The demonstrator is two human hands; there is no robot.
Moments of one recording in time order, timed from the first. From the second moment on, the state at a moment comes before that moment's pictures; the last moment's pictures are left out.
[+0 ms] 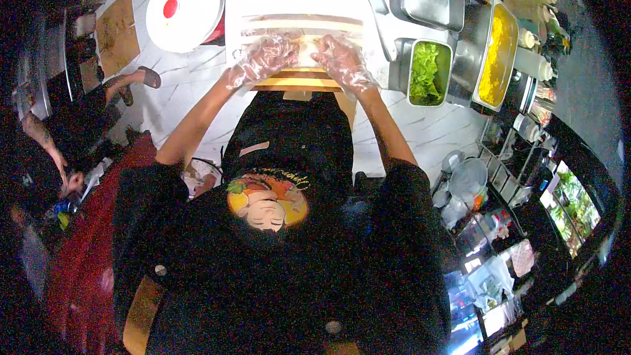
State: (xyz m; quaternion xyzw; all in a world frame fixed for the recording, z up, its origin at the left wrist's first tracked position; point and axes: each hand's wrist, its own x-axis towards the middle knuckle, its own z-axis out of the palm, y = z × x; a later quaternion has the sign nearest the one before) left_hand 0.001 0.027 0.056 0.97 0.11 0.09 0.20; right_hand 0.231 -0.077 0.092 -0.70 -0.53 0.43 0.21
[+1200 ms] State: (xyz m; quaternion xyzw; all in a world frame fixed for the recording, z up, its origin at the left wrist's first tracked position) left_hand -0.080 0.003 0.061 0.71 0.38 0.20 0.55; right_hand 0.236 -0.075 0.048 -0.58 -0.36 0.63 0.36
